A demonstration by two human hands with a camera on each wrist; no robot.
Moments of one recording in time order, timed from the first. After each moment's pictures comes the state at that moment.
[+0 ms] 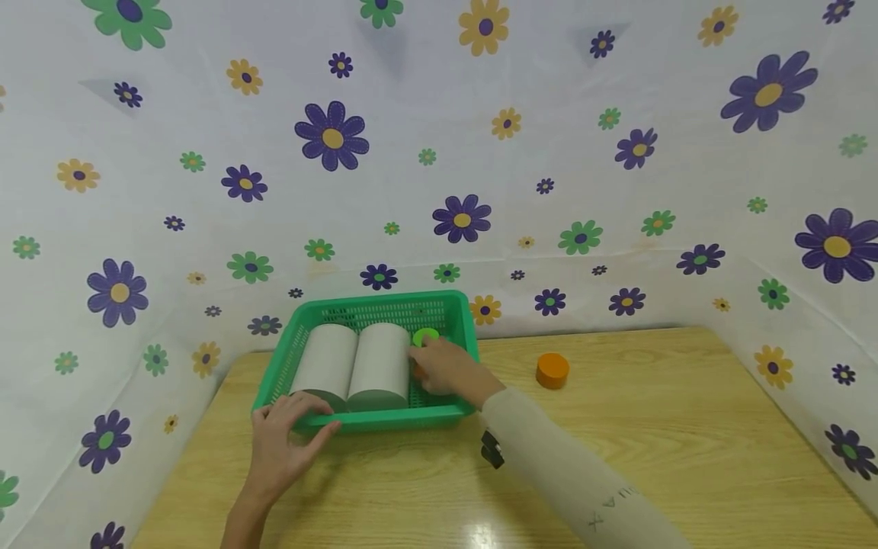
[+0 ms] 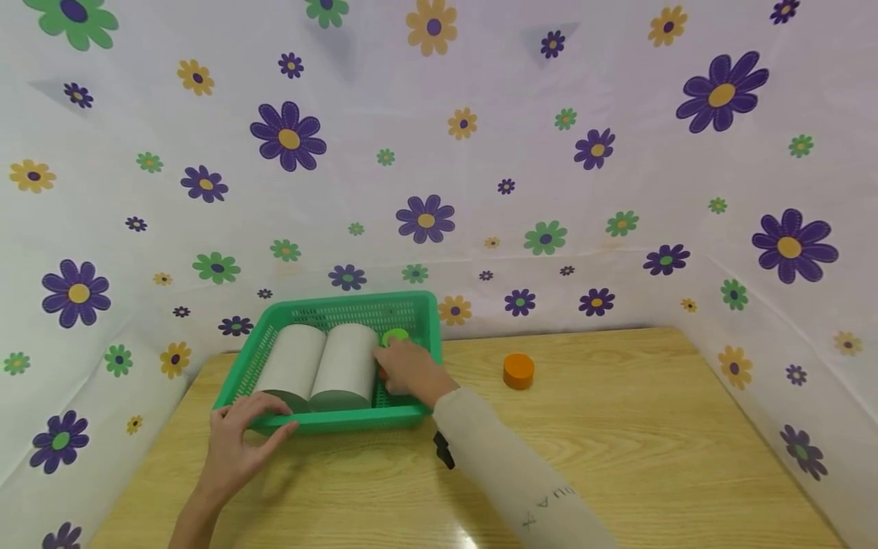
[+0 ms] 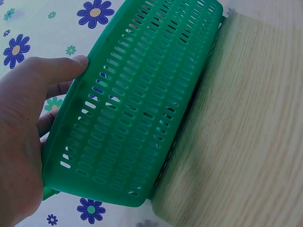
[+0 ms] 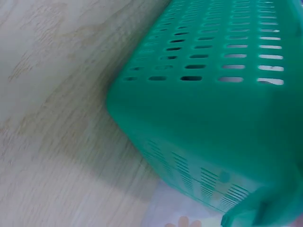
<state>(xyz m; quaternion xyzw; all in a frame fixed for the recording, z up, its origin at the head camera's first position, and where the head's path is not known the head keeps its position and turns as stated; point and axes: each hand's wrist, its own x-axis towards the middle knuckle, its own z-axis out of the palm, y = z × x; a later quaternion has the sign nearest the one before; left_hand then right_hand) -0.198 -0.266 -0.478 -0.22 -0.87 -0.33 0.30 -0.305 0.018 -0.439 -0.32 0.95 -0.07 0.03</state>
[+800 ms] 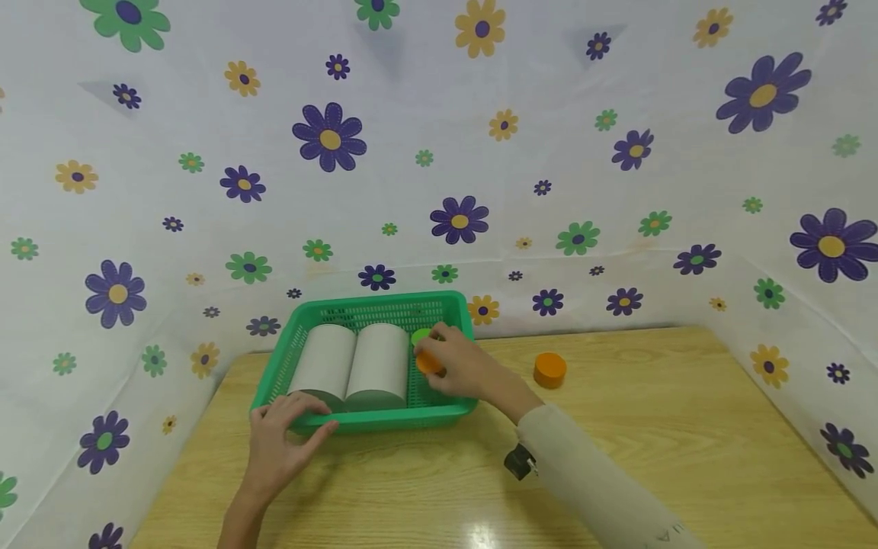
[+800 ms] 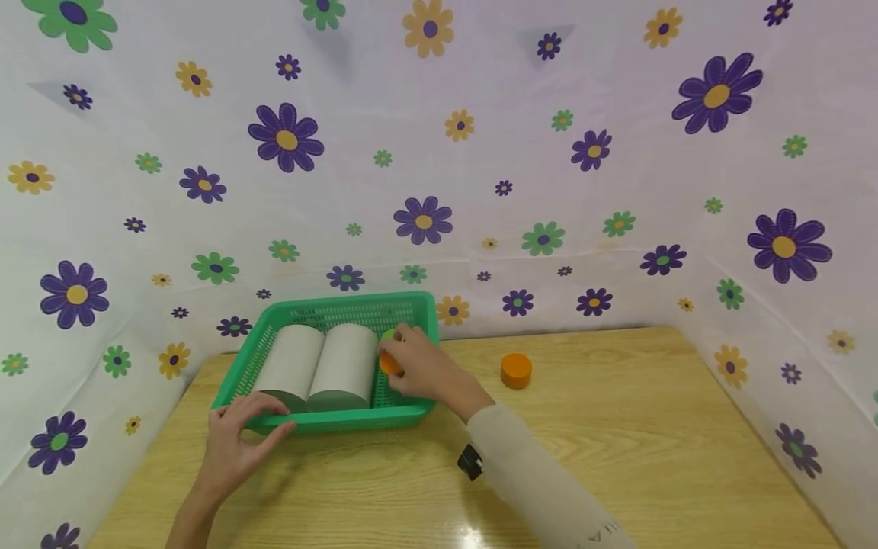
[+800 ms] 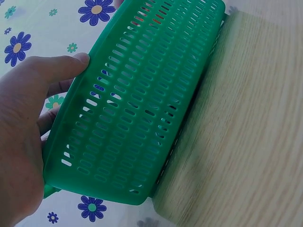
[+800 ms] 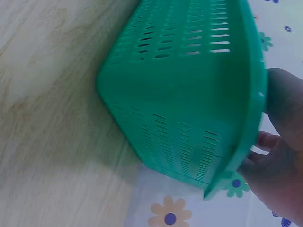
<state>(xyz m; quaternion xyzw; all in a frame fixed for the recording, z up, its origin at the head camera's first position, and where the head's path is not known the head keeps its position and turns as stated) -0.201 -0.269 -0.479 -0.23 -0.86 -0.34 0.30 -0.280 0.057 -0.422 -0.37 0.90 -0.23 -0.07</state>
